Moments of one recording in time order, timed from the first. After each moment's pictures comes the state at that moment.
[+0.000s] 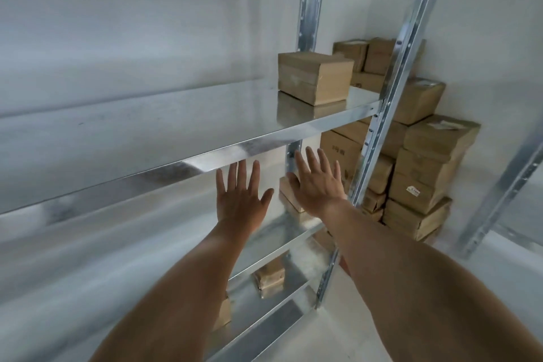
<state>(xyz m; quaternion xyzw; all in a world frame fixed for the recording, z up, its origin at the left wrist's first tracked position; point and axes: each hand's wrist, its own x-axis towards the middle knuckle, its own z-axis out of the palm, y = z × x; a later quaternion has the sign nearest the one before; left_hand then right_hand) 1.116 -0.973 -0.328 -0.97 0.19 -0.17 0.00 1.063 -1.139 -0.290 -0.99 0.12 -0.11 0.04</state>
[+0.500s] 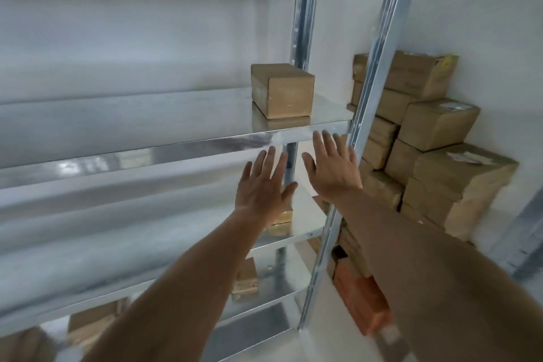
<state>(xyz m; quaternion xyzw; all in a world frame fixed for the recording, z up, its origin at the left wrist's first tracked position) 1.070 -1.176 -0.277 -0.96 0.19 -0.19 -0.03 1.064 -1.344 -0.244 -0.98 0.01 -0.20 0.06</state>
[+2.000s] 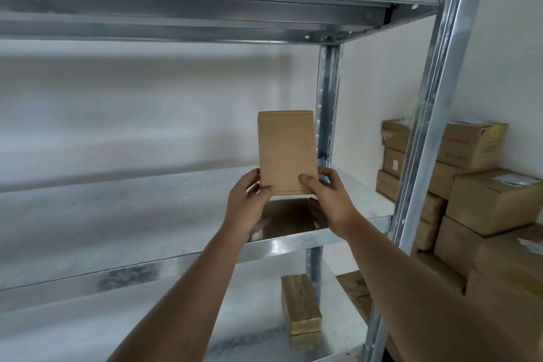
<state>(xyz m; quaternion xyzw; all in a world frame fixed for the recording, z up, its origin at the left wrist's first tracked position) 1.201 -1.144 -0.160 -0.69 0.04 -0.13 -0.71 1.211 -1.315 -0.156 -0.67 -0.03 -0.07 0.74</state>
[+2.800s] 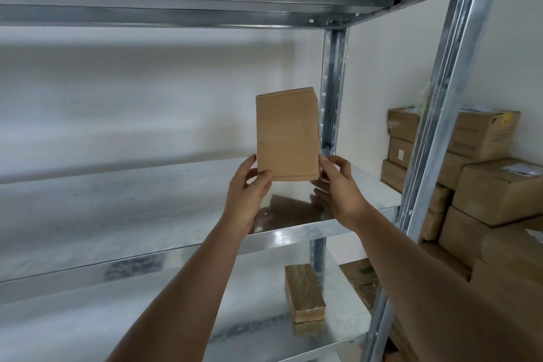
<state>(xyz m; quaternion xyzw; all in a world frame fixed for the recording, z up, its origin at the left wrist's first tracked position) 1.201 -1.140 -0.160 -0.64 0.05 -0.13 -0.76 1.213 -1.323 -0.157 -0.64 -0.04 -0.05 0.77</state>
